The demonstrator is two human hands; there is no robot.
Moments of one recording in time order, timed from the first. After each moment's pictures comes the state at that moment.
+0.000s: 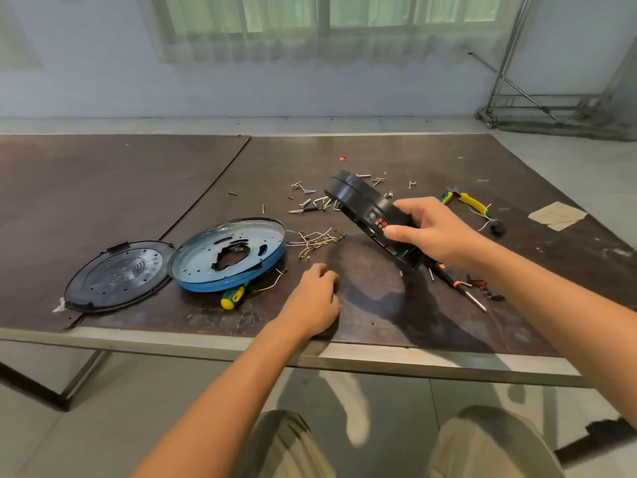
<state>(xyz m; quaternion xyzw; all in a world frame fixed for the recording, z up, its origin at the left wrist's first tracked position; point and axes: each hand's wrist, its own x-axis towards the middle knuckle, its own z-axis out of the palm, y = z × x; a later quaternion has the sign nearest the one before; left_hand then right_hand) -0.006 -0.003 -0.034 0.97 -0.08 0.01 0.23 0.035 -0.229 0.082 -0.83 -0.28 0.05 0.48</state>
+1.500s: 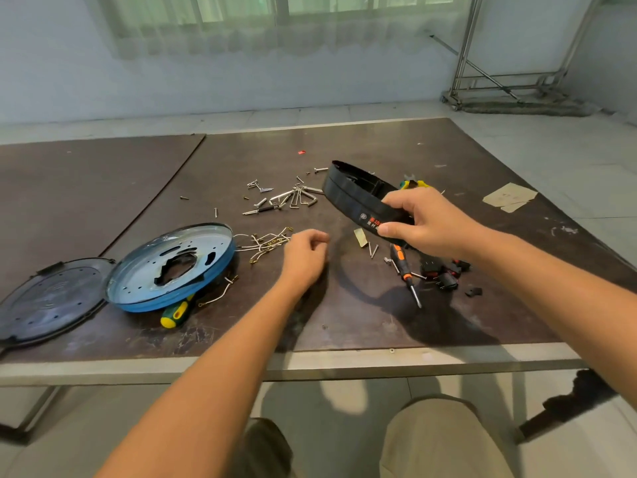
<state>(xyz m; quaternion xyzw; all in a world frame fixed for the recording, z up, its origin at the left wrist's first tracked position) 0.074 -0.080 -0.019 0.86 0.04 0.08 0.50 0.047 -0.302 0.084 -0.89 -0.31 -0.03 0.35</state>
